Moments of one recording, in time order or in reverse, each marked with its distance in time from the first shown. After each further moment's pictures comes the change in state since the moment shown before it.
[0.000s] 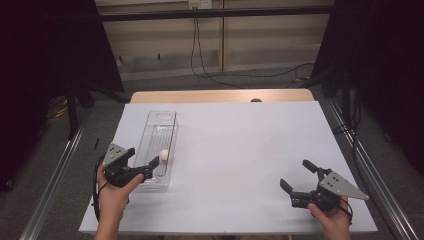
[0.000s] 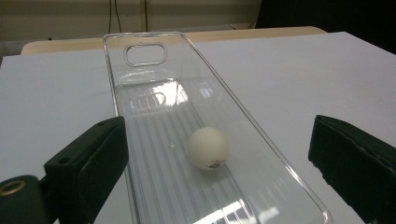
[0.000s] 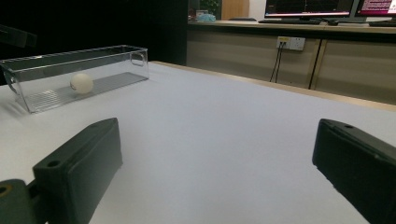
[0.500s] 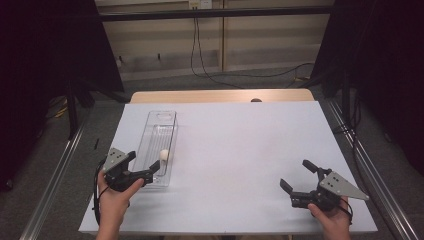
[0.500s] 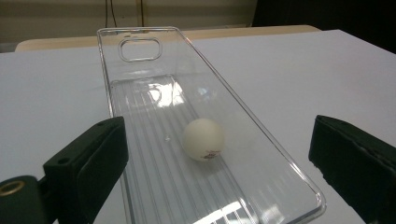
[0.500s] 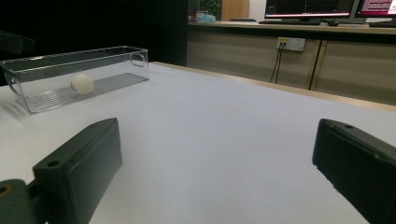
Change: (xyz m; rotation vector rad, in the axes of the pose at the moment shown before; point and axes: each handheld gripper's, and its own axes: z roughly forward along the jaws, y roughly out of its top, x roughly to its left) left arm -0.003 -0.010 -0.003 -0.011 -0.008 0.008; right arm 0.000 0.000 0.000 -0.005 0.002 -0.003
